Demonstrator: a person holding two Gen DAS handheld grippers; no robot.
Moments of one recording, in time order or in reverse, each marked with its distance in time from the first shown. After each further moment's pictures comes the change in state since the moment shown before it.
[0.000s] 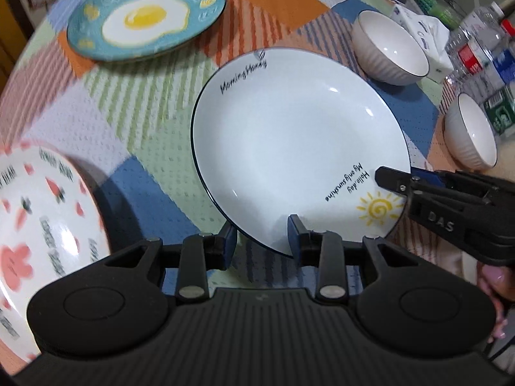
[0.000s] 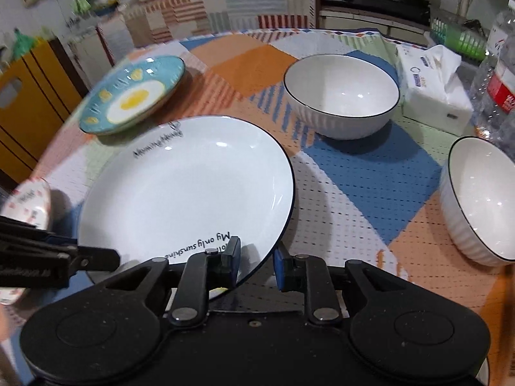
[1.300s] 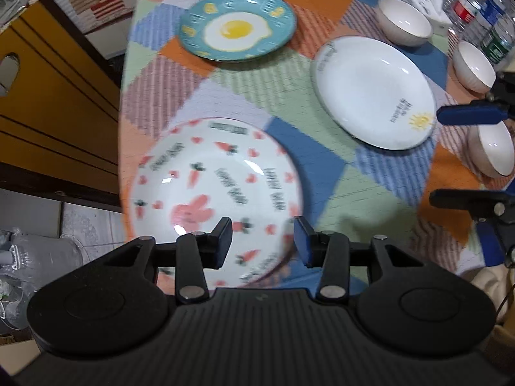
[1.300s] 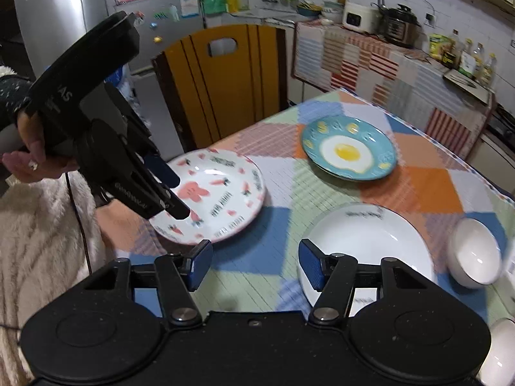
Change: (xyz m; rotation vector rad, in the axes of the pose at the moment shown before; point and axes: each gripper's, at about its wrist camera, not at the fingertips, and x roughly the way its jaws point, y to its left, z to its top) left arm -0.150 0.086 -0.031 0.245 0.034 0.205; right arm -0.128 0.133 -0.004 -0.611 -0.095 0.378
